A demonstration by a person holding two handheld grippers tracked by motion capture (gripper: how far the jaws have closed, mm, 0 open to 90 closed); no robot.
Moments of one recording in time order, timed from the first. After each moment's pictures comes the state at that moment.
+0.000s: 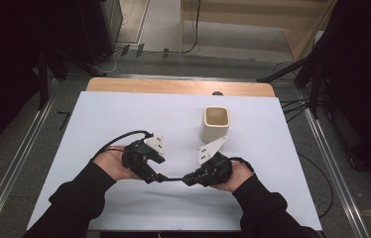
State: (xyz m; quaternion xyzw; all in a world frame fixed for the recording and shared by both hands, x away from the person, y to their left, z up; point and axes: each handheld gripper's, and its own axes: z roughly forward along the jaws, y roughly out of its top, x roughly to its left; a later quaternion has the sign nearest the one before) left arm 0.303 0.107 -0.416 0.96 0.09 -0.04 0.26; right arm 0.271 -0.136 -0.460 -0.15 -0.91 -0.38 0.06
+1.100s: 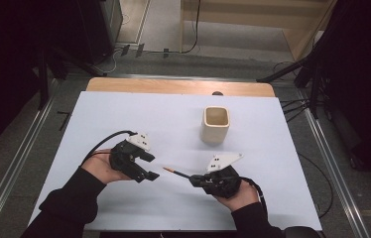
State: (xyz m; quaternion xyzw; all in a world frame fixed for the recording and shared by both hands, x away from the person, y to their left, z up) left arm 0.305 0.136 -0.422 0.94 0.14 -0.04 0.30; right arm 0.224 -0.147 -0.464 -0.31 -0.86 -0.41 -0.04
